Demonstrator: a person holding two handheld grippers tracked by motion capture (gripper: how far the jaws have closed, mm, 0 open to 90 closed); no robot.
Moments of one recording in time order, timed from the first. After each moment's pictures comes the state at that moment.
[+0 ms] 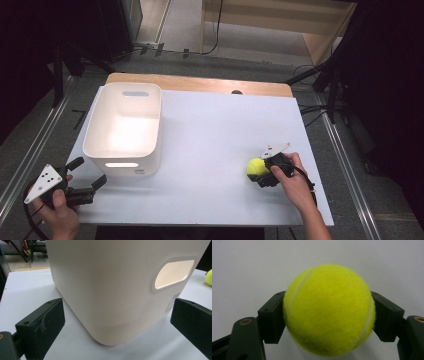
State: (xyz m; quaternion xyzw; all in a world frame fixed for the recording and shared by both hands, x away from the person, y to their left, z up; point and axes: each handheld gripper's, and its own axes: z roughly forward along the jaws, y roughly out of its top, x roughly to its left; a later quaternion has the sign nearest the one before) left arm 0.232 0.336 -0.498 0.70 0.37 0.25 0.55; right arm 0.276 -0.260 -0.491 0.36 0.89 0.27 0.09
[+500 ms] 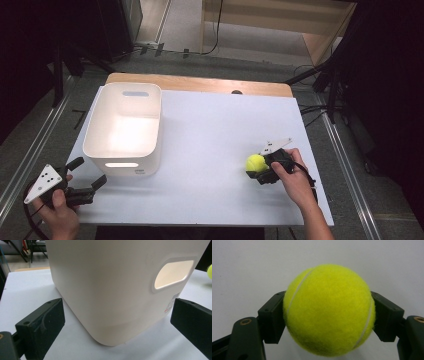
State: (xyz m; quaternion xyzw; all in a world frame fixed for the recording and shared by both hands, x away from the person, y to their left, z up) left arm 0.232 0.337 -0.498 0.70 0.37 0.25 0.56; right arm 0.278 -0.254 -0.470 0.34 0.89 0.29 0.09
